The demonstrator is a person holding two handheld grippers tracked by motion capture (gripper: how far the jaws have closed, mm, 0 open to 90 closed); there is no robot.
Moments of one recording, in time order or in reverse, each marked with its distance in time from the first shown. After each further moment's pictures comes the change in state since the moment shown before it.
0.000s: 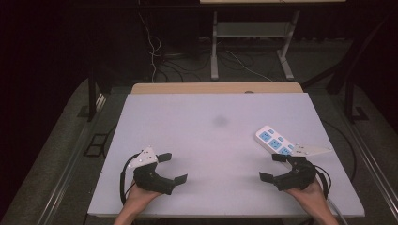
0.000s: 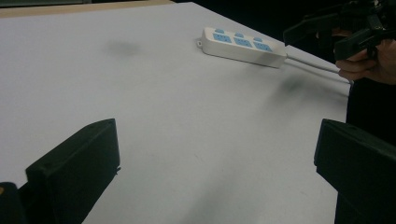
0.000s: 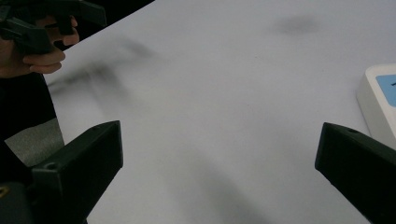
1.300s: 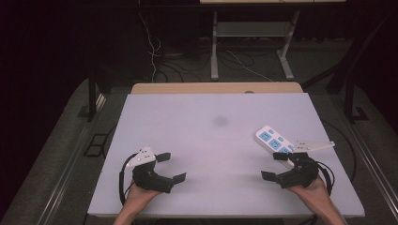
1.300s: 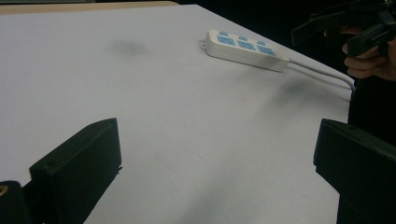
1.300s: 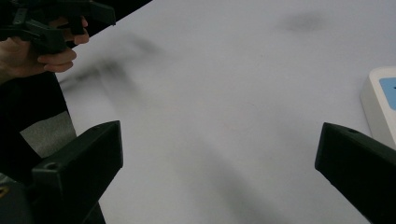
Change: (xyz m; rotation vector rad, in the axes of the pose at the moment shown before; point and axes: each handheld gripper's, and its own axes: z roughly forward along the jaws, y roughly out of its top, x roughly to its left) left arm 0.004 -0.001 -0.002 -0.012 0.009 -0.028; right arm 0.000 0.014 -0.007 0.046 0.030 0.006
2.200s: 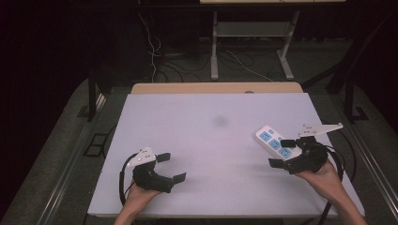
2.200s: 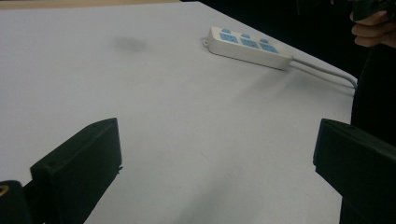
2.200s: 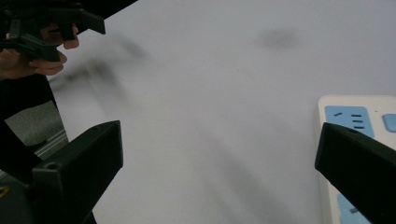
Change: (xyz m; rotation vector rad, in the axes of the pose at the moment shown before) left arm 0.001 -0.001 0.001 0.010 0.005 -0.007; right arm -0.014 0.039 -0.022 0.055 -0.038 -0.034
